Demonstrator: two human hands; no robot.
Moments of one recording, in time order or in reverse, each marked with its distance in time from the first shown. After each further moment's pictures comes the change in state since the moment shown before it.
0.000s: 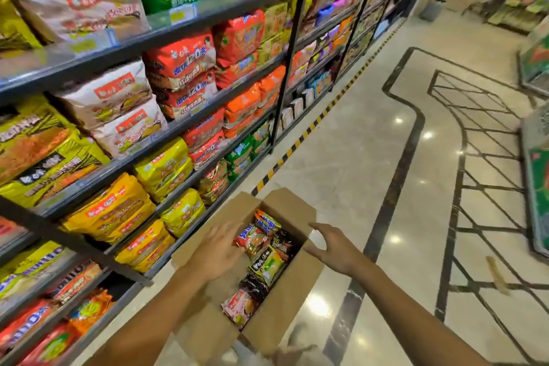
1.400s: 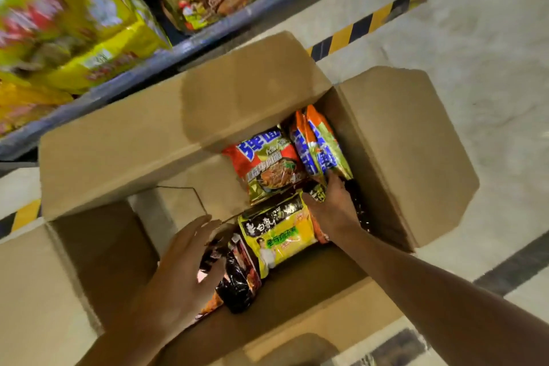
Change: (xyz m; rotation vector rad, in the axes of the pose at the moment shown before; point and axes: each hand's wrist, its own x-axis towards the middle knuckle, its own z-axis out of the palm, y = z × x) left_hand 0.310 -0.277 0.511 -0.517 0.020 -0.638; right_hand 0.599 0.306 0.470 0.153 -0.269 0.250
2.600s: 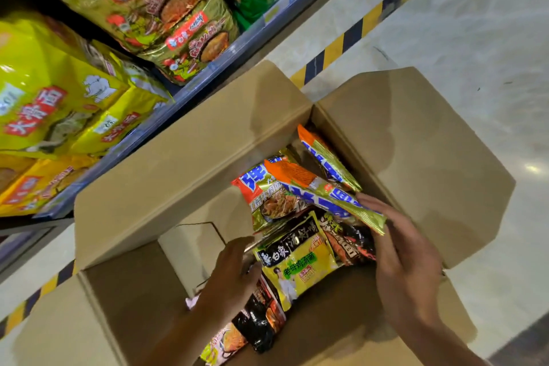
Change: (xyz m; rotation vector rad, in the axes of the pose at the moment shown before) left_hand 0.064 0.025 0.054 0.015 -0.052 -0.119; right_hand -0.077 0.029 -0.059 0.720 0.381 -0.322
